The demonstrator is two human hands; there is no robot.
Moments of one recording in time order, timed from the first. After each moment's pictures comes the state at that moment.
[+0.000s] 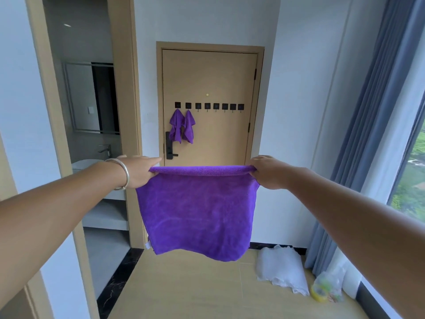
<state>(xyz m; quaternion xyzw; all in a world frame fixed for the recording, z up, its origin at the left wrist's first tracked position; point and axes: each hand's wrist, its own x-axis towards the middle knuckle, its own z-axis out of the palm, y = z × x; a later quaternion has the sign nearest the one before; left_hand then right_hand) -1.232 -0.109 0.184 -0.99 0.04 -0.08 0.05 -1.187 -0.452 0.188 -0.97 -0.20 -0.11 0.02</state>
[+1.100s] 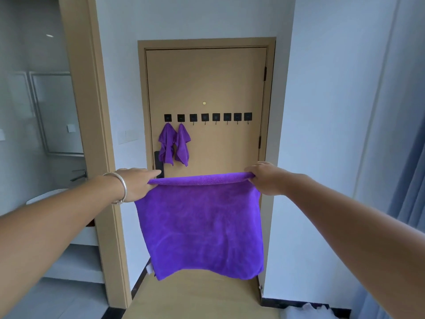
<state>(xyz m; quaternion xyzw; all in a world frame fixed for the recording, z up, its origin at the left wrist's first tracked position) -0.757 -0.113 0.180 -0.99 0.03 -0.09 0.05 -0.716 -0.469 0.195 -0.97 -0.22 -0.10 0.04</state>
